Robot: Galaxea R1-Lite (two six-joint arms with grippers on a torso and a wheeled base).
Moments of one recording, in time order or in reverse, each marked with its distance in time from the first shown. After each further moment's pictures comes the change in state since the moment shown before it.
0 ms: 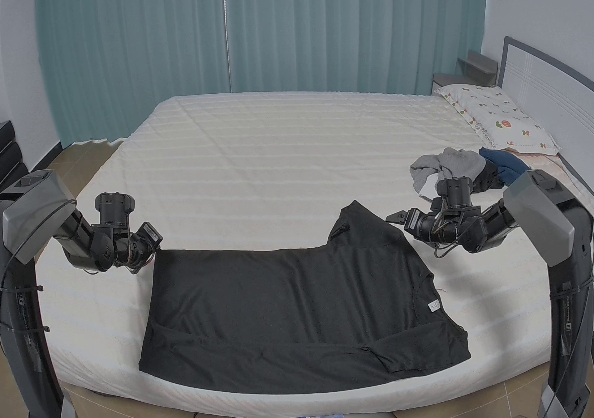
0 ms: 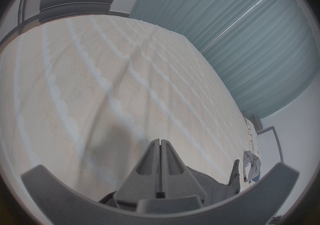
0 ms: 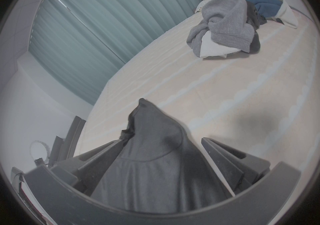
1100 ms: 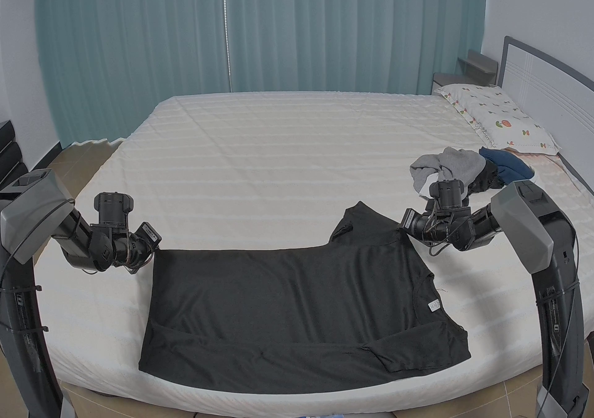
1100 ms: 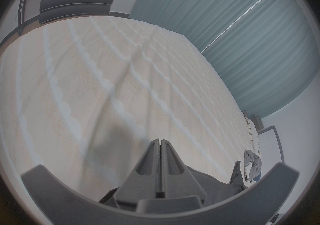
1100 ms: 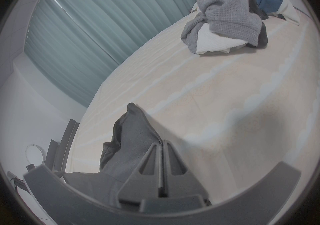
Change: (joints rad) left arm 0.001 -0.010 0.007 0.005 0.005 0.010; right arm -0.020 0.085 -0.127 0.048 -0.014 0.015
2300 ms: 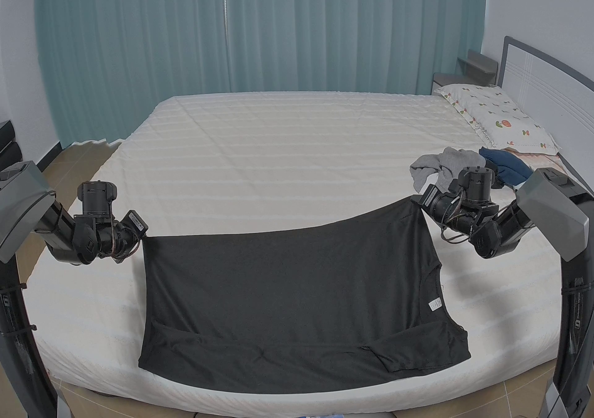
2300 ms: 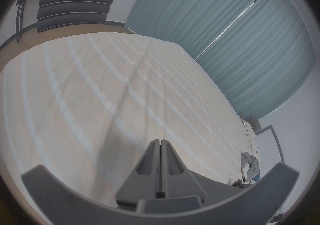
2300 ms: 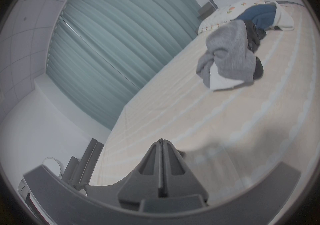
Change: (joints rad) left arm 0.044 -0.091 0.034 -0.006 -0.011 0.060; right arm -0.028 -0.201 0.358 -0.483 0.029 0.141
